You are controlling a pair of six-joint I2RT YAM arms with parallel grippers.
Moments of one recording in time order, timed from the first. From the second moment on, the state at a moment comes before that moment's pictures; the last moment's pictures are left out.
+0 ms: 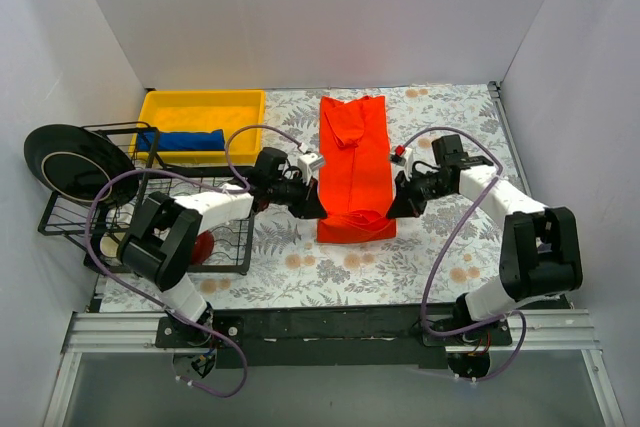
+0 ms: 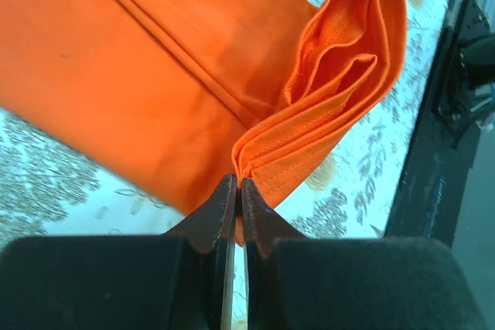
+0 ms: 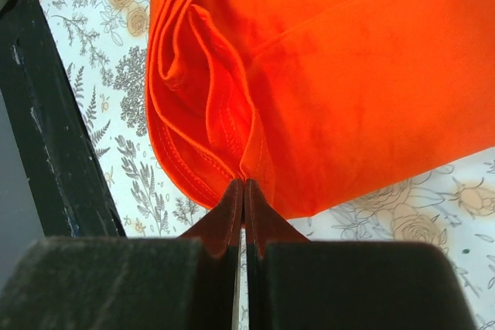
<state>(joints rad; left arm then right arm) -0.53 1.64 0.86 0.06 0.74 -0.08 0.19 1.49 0.94 -0.68 -0.90 -0.58</state>
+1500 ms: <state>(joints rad) -0.57 1.45 0.85 -0.09 0.73 0.53 0.19 1.47 1.06 -0.65 -0.75 -0.66</state>
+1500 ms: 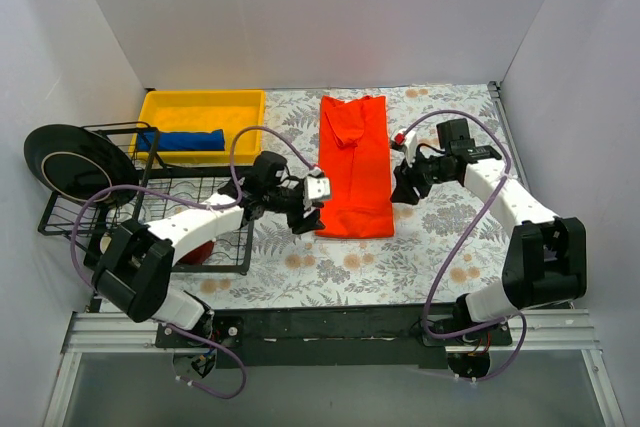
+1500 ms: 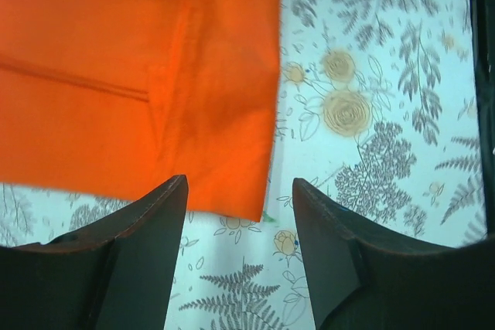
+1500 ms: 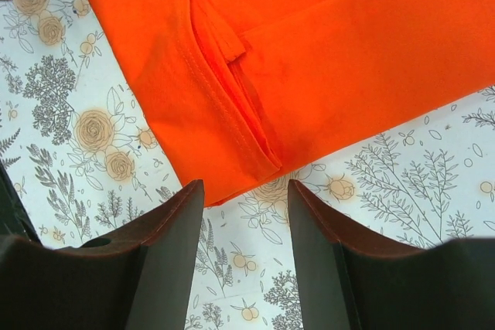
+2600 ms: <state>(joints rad) -0.60 1.84 1.10 -0.30 0.85 0.81 0.36 1.19 0.66 -0.45 -0.67 -0.92</state>
